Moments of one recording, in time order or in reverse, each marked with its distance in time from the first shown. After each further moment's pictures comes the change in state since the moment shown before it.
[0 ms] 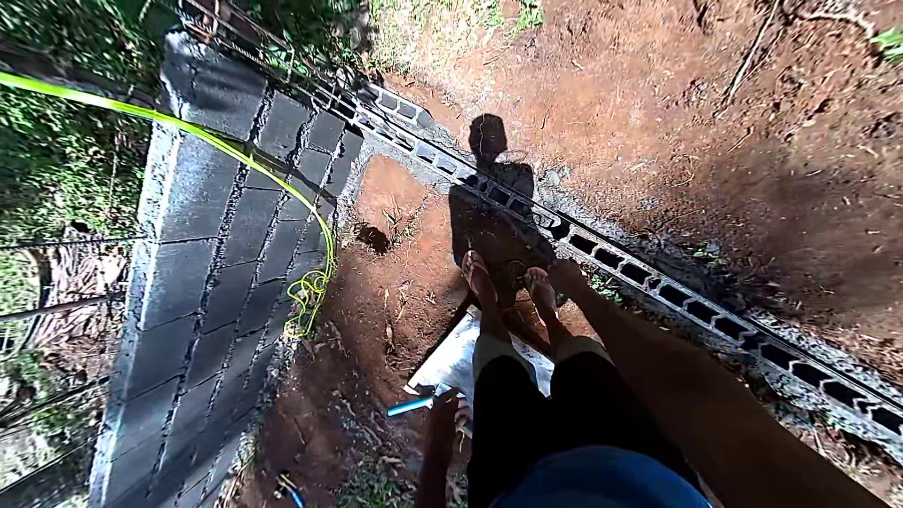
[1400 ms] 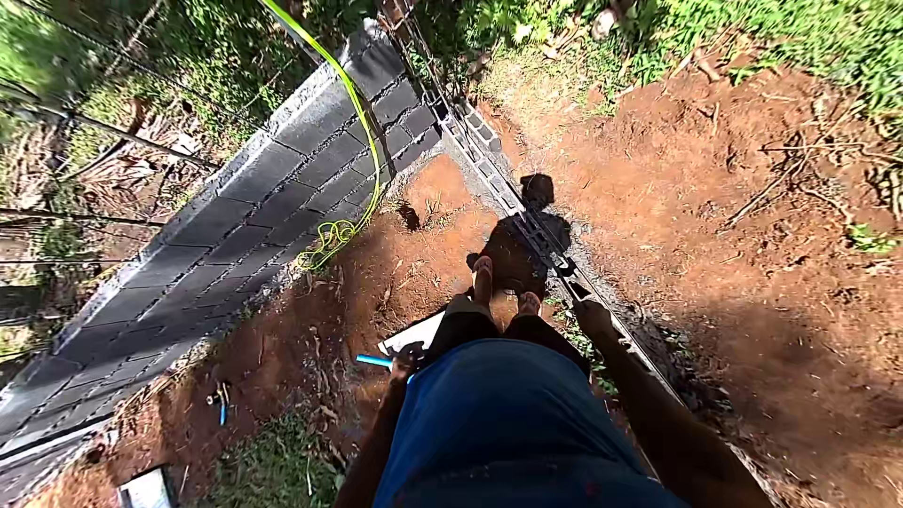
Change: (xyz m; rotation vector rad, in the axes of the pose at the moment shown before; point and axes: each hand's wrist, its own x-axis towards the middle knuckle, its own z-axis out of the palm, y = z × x) left_hand -0.056 -0.038 -0.038 -0.013 0.133 0.309; right_hand -0.143 0.078 -0.026 -0.043 0.186 -0.194
